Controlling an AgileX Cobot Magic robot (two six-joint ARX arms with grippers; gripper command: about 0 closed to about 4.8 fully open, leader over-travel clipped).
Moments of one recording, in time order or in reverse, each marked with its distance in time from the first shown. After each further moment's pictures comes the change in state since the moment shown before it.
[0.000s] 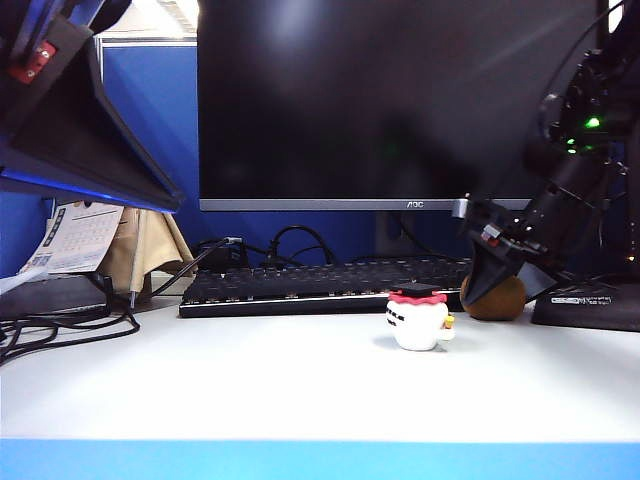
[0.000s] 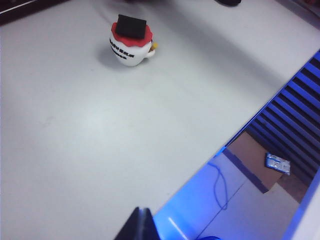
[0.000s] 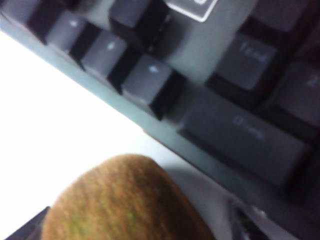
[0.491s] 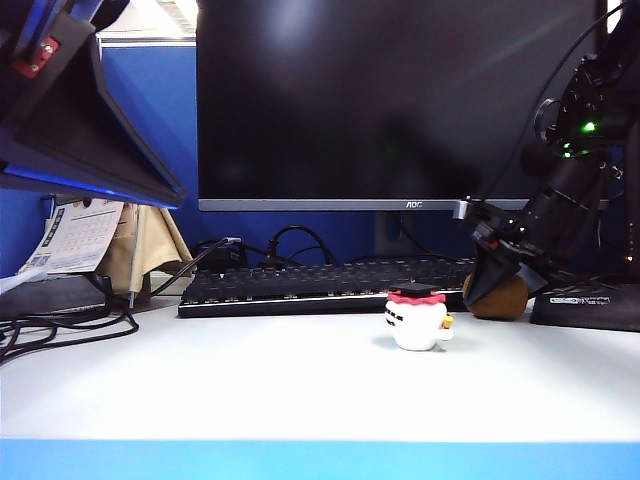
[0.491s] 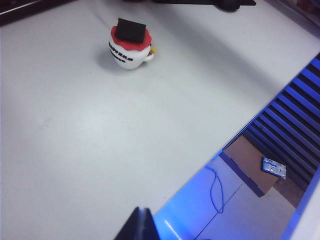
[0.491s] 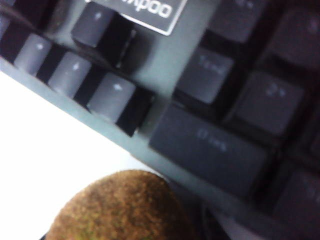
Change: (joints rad) left arm 0.000 0.000 0.000 0.011 0.000 -0.017; right arm -0.001 0.019 0.024 0.014 0.002 0.107
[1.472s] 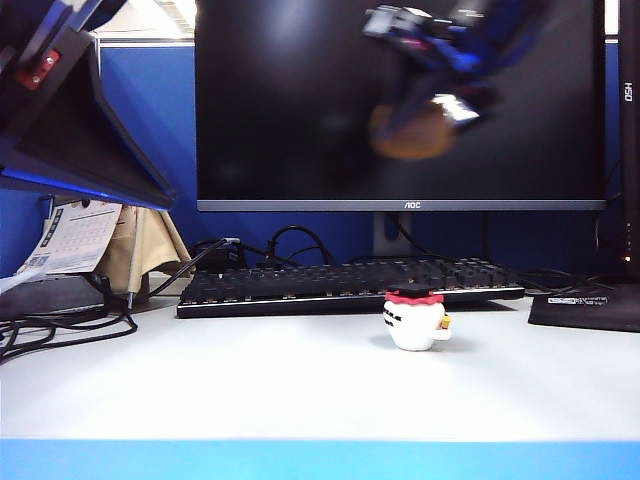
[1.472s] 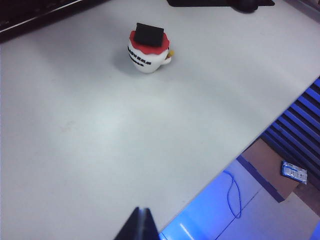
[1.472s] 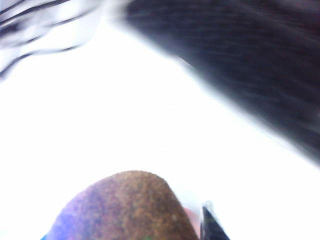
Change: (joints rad) left arm 0.000 0.000 0.000 0.000 -0.064 0.027; right arm 0.324 -0.444 -0.031 -0.237 0.042 0.076
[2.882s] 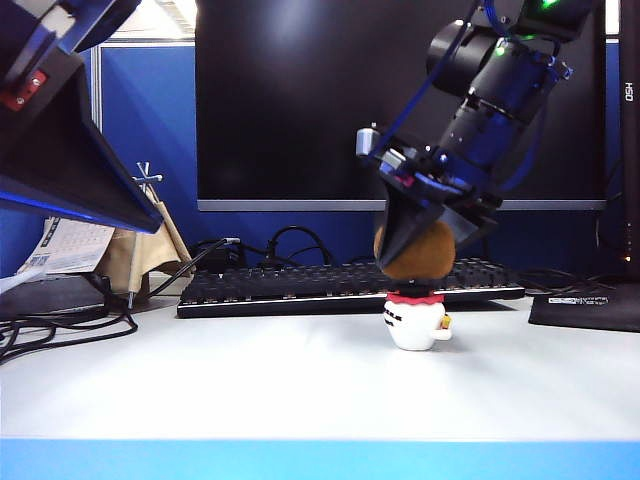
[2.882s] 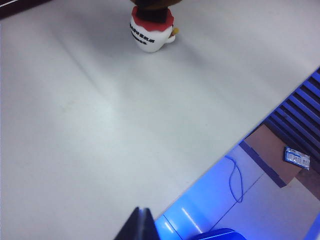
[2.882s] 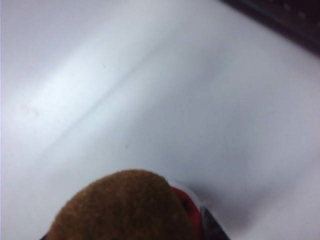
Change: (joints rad) left arm 0.000 0.000 0.000 -0.058 -0.001 0.001; right arm 0.048 0.003 -0.390 0.332 0.143 0.081
